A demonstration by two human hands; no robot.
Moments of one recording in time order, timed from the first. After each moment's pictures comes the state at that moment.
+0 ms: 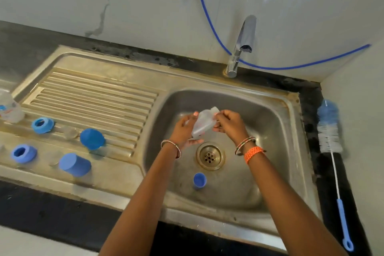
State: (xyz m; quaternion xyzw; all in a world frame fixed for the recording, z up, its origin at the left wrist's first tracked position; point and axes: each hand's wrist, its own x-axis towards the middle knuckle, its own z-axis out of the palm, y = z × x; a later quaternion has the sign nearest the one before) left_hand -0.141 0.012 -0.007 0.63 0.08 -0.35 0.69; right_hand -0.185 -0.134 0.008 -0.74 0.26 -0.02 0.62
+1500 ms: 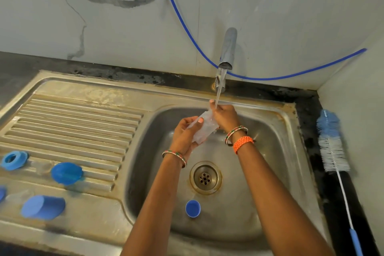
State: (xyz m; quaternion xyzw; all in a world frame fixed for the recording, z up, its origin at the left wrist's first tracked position) left_hand -0.116 -0.044 0.007 0.55 0.07 -0.31 0.77; right_hand -0.113 -0.175 0.025 -0.78 0.31 -0.06 0.55
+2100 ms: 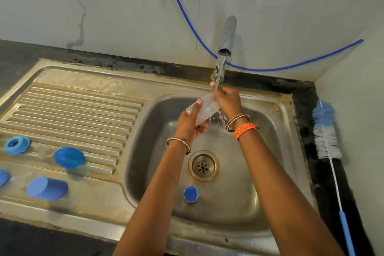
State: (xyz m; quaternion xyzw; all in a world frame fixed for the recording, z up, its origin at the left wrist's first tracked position) left_hand -0.127 -0.054 0.016 0.56 0.05 -0.30 0.77; right_hand -0.125 -0.177 0.044 -0.77 0.25 -0.14 0.57
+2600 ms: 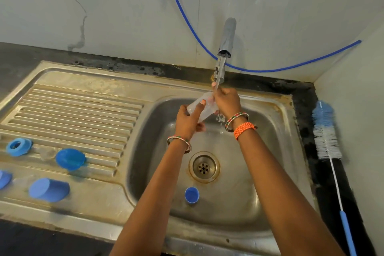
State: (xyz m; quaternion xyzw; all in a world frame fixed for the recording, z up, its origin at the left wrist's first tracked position) left_hand -0.120 -0.056 0.018 0.66 0.04 -0.24 0.71; right_hand -0.124 -0.172 0.052 -0.78 0.28 -0.12 0.55
